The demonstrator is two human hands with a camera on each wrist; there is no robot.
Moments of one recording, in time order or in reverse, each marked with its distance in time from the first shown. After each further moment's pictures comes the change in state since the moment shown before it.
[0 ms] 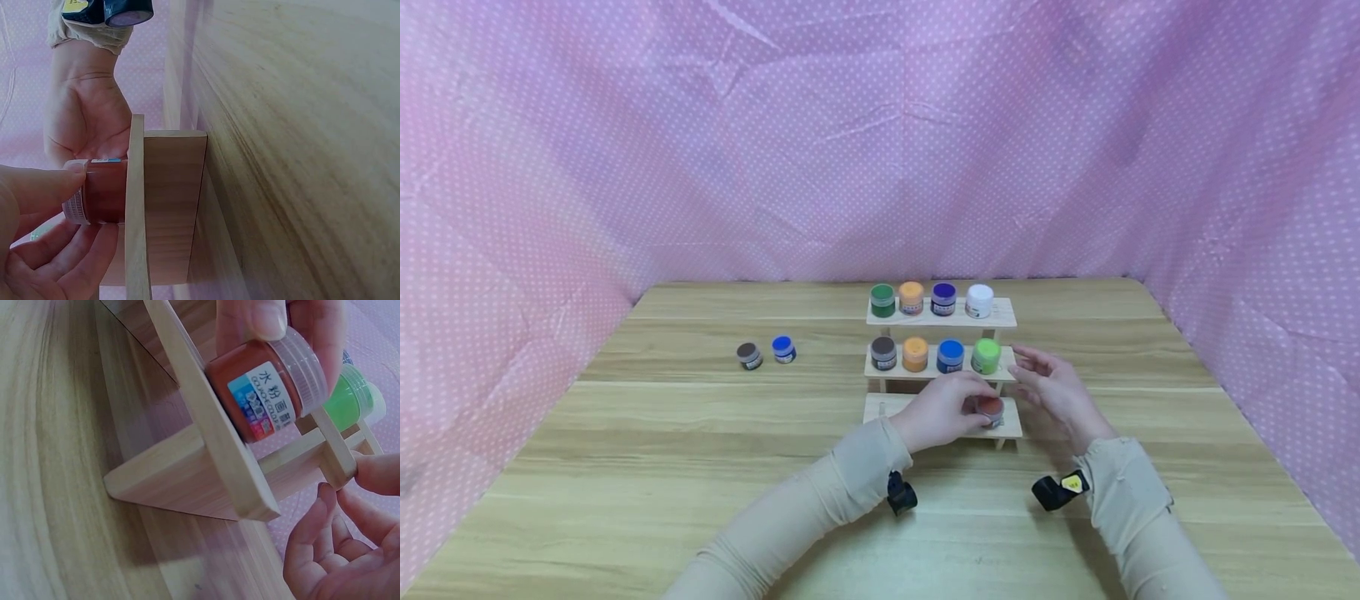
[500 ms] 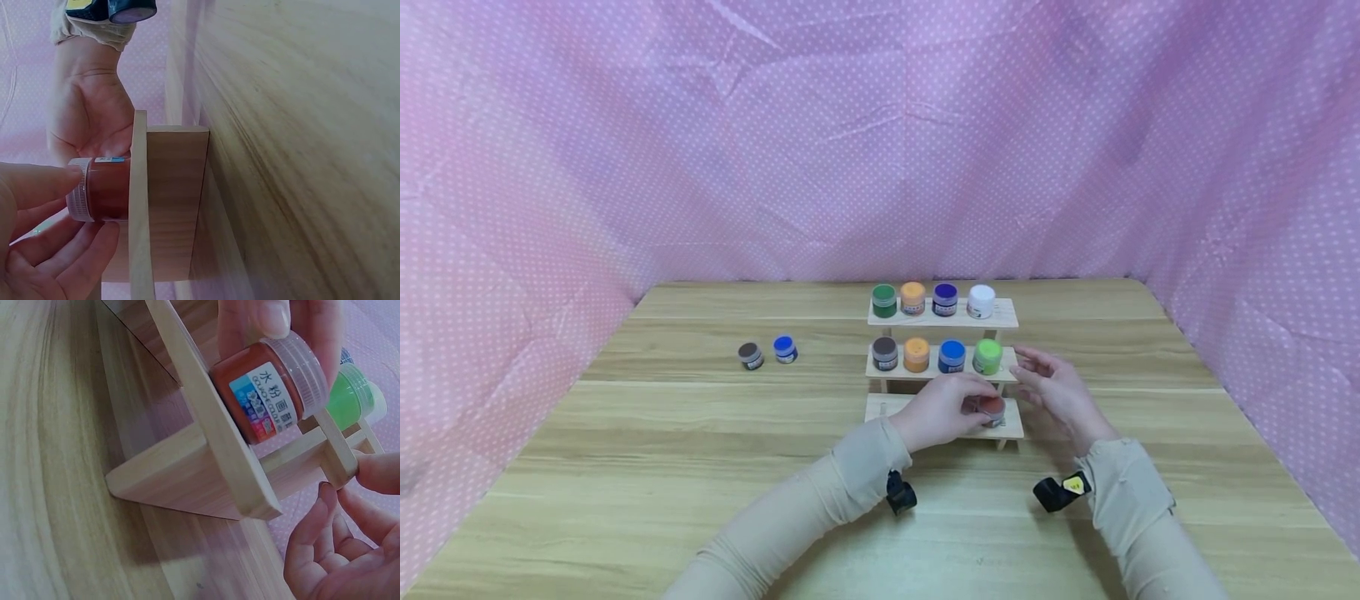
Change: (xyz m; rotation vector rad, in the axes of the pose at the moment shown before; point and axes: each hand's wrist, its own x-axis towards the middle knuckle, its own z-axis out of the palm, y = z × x) left_hand 0.000 -0.001 -0.003 0.024 0.014 0.017; right_hand -0.001 0.001 -0.001 0.010 0.000 0.002
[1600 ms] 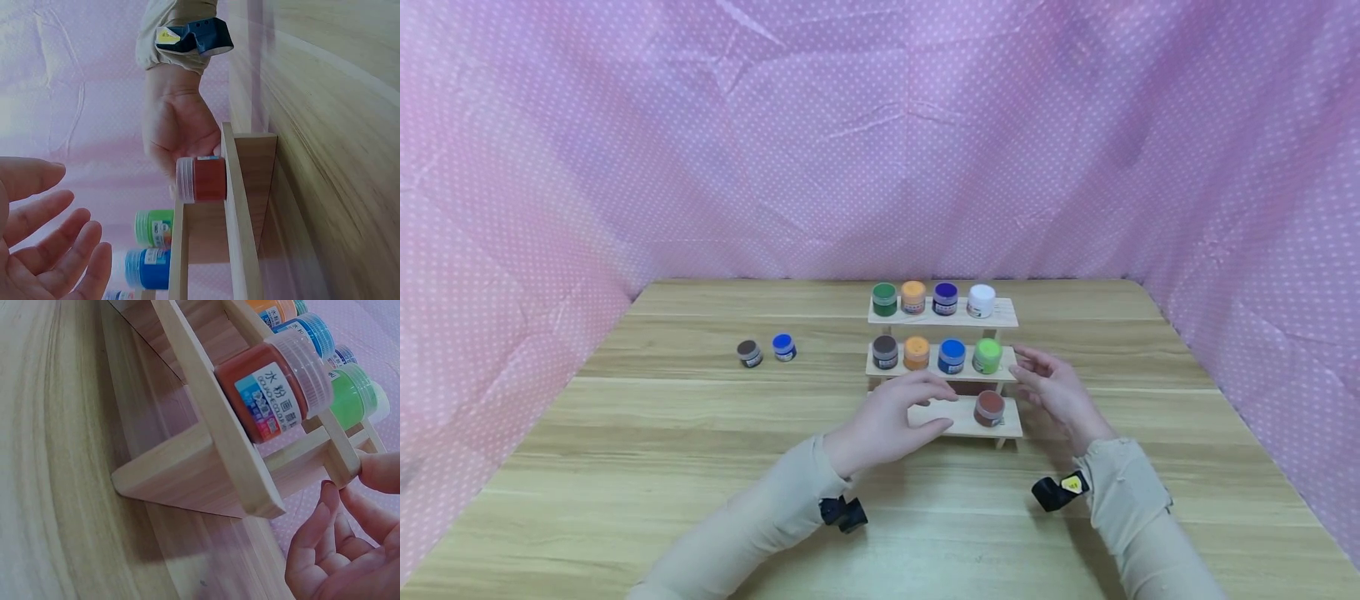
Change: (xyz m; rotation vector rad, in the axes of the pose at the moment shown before) left_hand -0.066 0.001 -0.040 -0.044 0.179 0.064; right_hand 0.001 0.000 0.002 -0.080 0.023 0.031
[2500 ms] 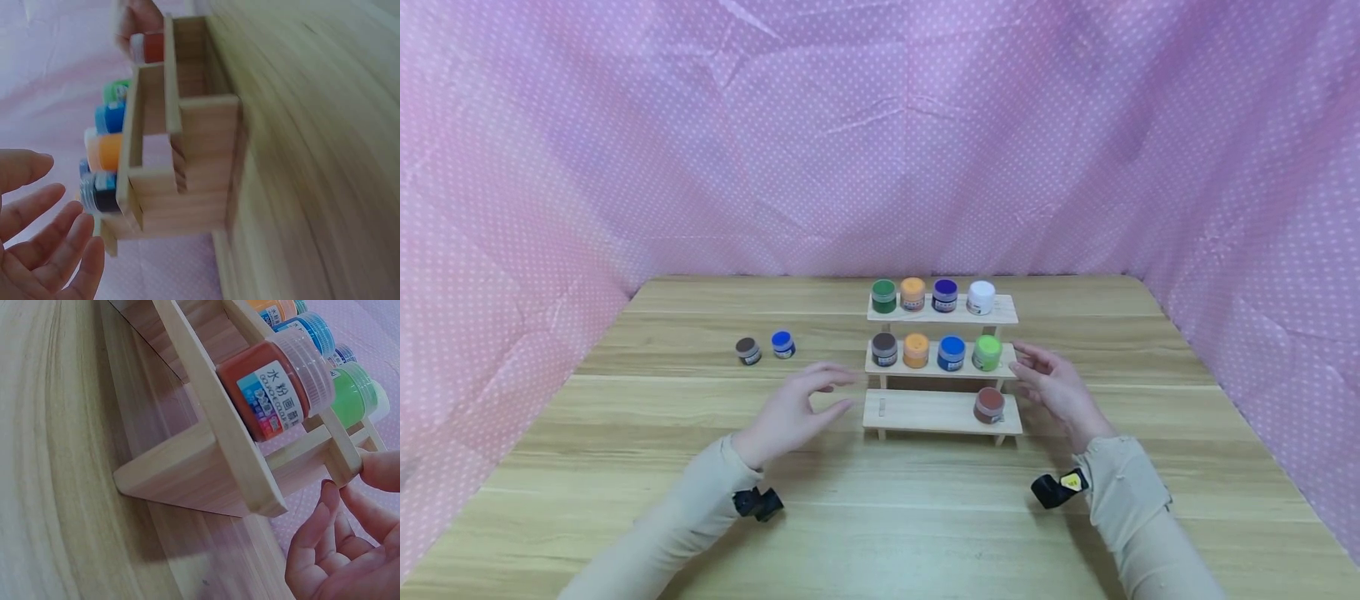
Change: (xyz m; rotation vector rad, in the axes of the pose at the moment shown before) left_hand -0.056 -0.070 -0.042 0.002 0.157 -0.122; right_hand -0.001 0.001 -0.001 0.086 0.002 -0.024
